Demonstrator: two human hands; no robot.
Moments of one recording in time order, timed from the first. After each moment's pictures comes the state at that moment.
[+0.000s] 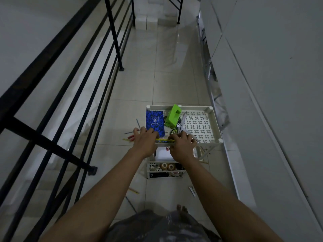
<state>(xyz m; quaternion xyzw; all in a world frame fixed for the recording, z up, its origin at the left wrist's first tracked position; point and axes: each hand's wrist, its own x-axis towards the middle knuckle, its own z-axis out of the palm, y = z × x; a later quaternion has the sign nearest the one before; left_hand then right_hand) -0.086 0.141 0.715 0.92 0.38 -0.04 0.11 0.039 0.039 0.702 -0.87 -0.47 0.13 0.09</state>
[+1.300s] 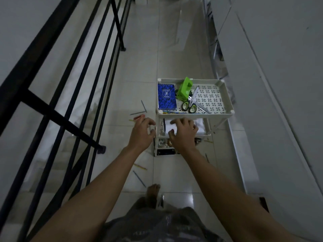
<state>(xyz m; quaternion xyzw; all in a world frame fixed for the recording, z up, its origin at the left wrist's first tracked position) -0.185 0.103 0.673 0.81 0.41 0.23 0.35 -0.042 0.006 0.683 -0.86 -0.46 0.04 0.22</state>
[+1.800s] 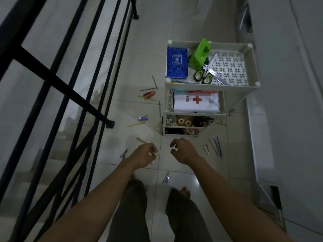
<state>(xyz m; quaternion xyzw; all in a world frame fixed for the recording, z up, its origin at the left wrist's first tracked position) -0.259 0.004 0.565 0.73 0.45 -0.09 0.50 -0.071 -0.078 0.572 -0.78 -0.50 0.38 0.05</state>
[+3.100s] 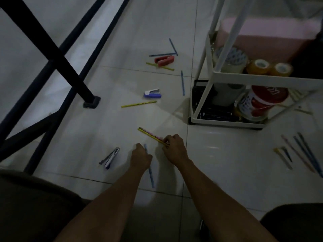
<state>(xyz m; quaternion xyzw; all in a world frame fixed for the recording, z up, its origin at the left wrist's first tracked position) -0.321 0.073 -0.064 0.63 0.68 0.03 0.38 -0.179 0.034 -0.060 -0.79 -0.51 0.28 0.19</state>
